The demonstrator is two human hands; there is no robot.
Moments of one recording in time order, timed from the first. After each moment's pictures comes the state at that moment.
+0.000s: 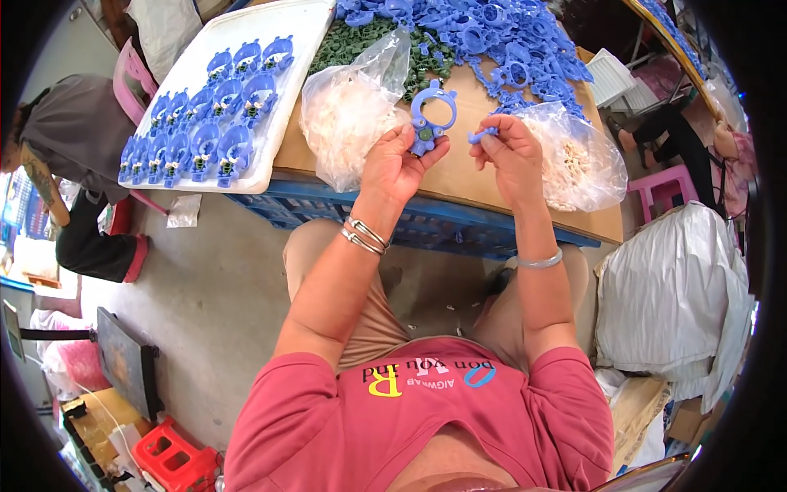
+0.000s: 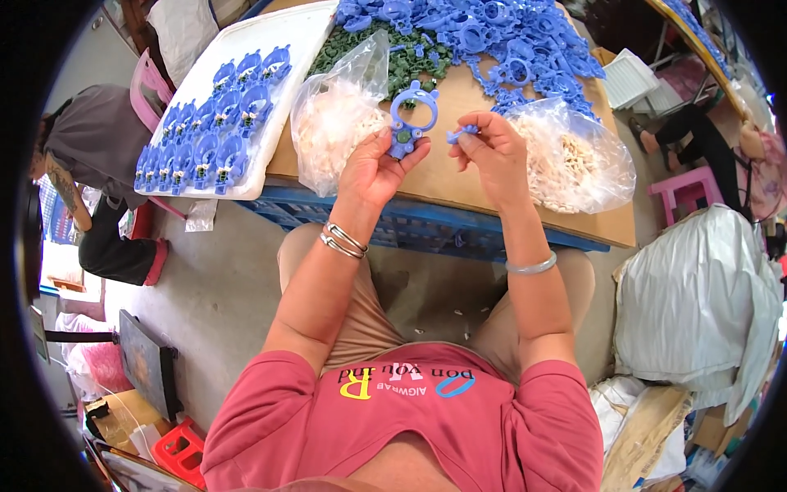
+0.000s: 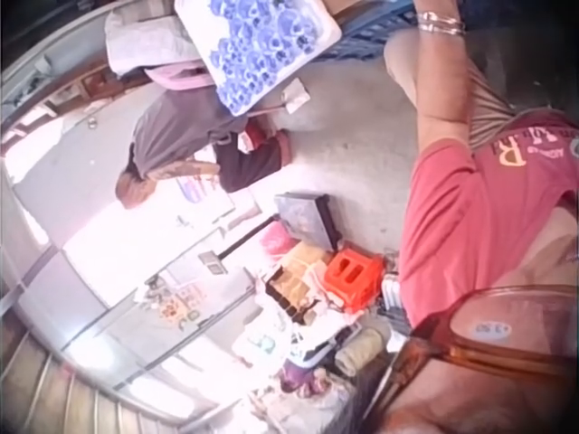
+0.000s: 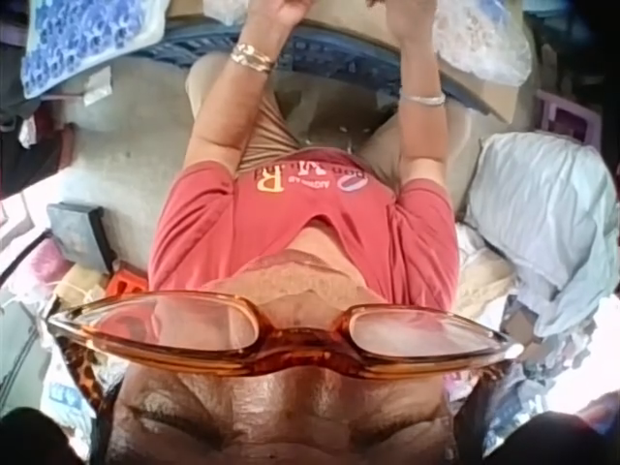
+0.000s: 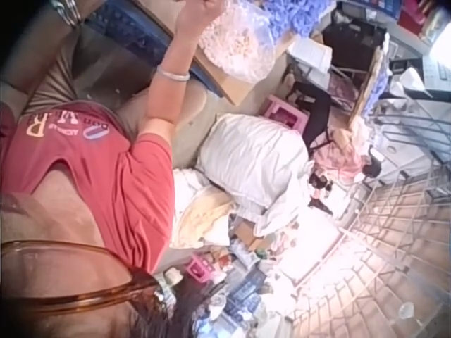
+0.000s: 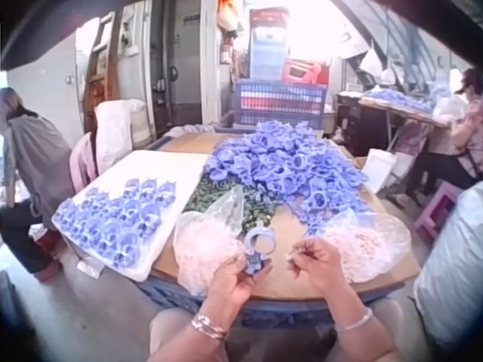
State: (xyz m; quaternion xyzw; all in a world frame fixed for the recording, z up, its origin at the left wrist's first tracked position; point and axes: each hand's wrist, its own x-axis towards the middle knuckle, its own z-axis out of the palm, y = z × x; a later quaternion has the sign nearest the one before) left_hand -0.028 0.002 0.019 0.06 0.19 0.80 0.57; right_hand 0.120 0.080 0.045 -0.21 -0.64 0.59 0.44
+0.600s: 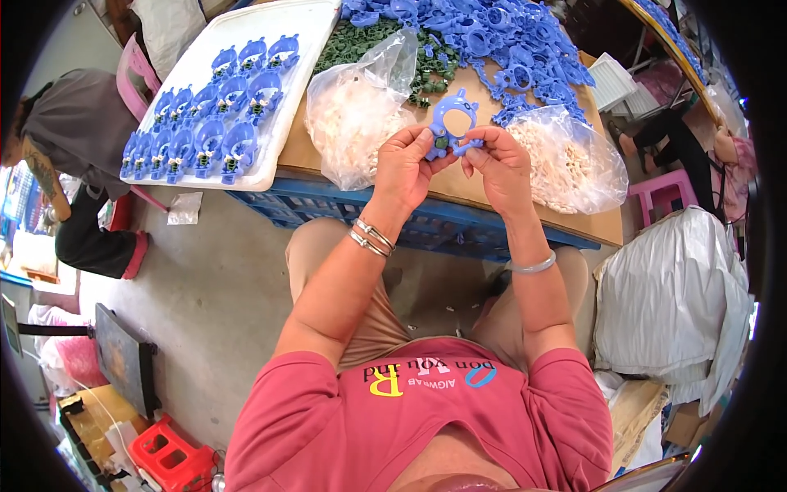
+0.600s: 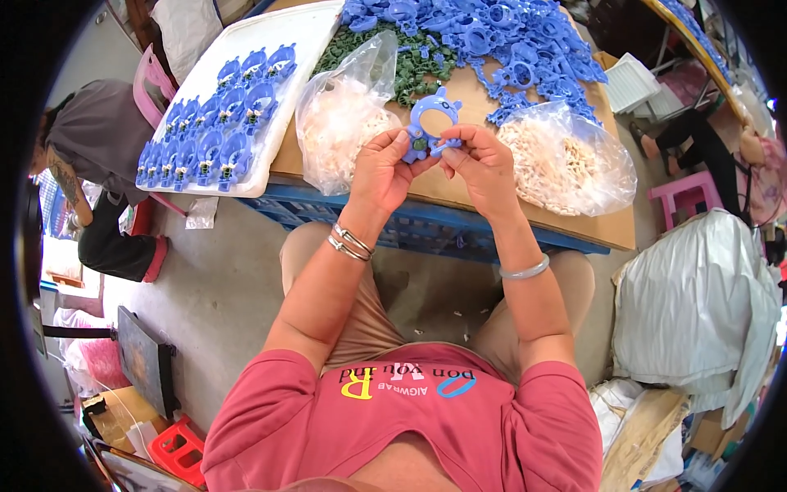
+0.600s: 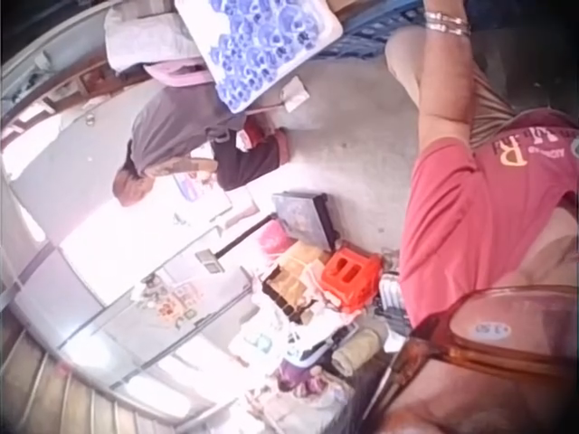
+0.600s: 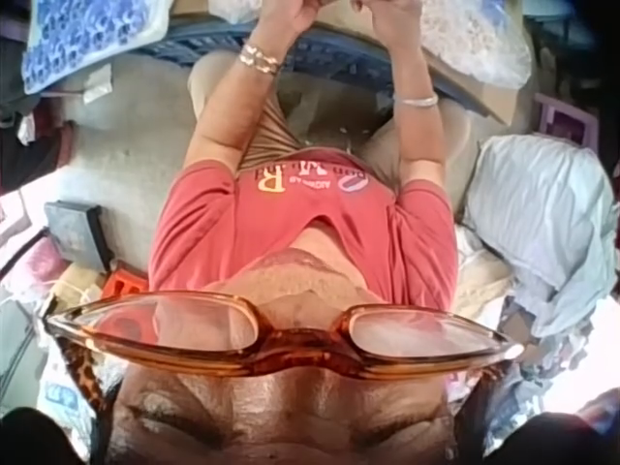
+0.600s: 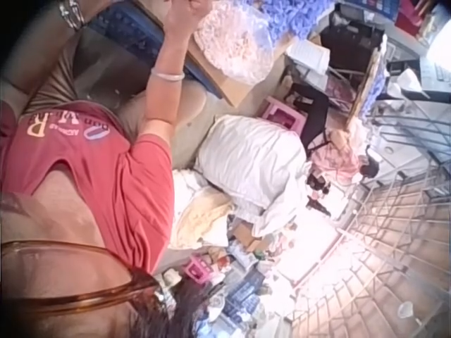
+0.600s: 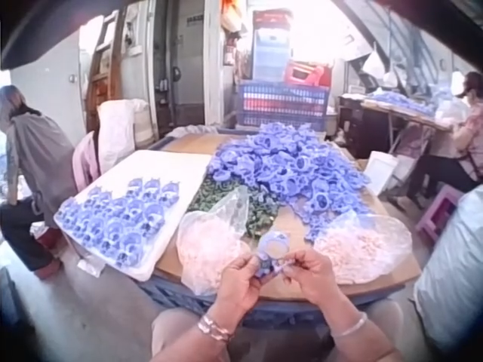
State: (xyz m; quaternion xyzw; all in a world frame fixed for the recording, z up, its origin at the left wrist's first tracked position) left_hand -0.019 -0.001 0.016 0.18 0.25 0.79 0.53; right_hand 0.113 0.070 0.034 -0.09 -0.61 0.67 0.41
